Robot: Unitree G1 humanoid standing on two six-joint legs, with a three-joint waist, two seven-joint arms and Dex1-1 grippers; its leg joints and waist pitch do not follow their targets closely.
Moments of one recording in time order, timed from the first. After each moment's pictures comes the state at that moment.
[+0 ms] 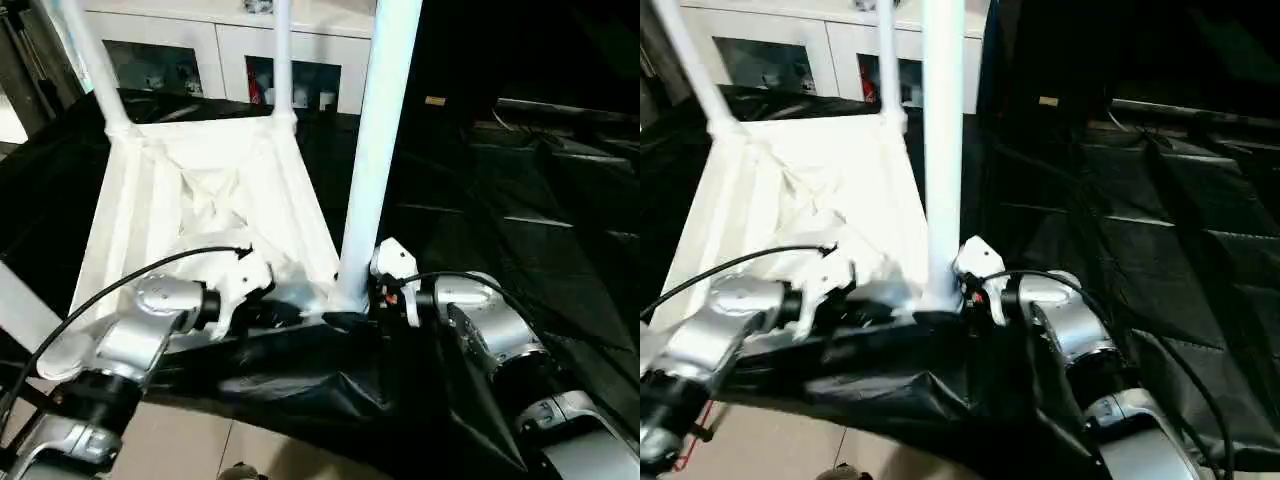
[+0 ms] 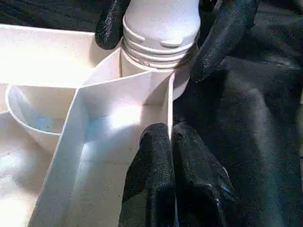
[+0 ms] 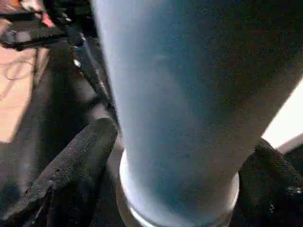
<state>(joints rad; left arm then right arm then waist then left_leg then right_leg) -0.39 0.47 -0.24 0.32 -0.09 0.22 -1.24 -0.52 -0.25 0.26 0.59 0.12 0.06 1.16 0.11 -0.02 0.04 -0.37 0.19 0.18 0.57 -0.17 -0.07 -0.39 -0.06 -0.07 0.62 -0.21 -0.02</state>
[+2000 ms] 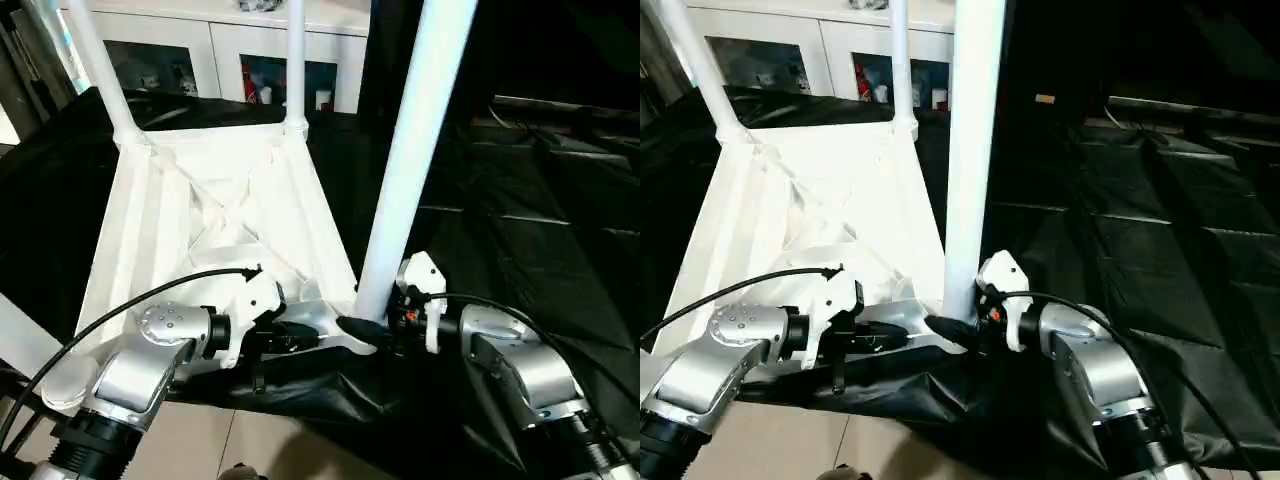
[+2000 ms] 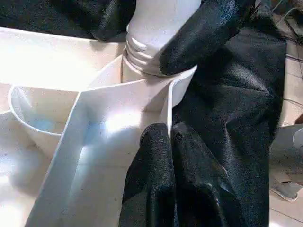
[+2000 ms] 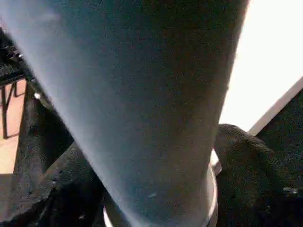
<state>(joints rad) -0.25 0.43 -0.24 0.08 -0.12 0.33 -1.14 -0.27 -0.33 0.20 0.15 0.19 0.35 0.97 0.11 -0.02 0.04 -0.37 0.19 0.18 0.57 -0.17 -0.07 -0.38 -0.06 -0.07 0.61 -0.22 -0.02</state>
